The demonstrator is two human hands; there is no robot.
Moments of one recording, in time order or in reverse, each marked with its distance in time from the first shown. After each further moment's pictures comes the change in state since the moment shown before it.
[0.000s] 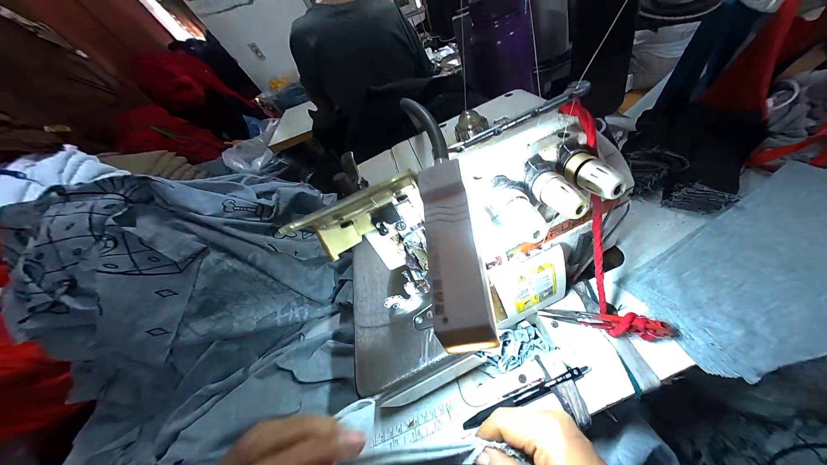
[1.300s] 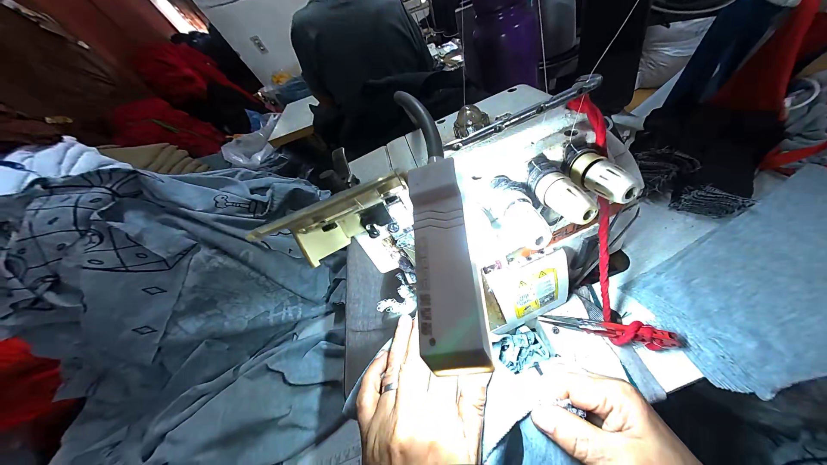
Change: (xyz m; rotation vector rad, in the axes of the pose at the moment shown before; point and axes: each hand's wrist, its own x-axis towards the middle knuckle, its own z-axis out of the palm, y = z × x) left_hand 0.015 0.008 0.111 0.798 0.058 -0.260; right_hand 0.000 0.004 -0.044 0.136 0.184 0.038
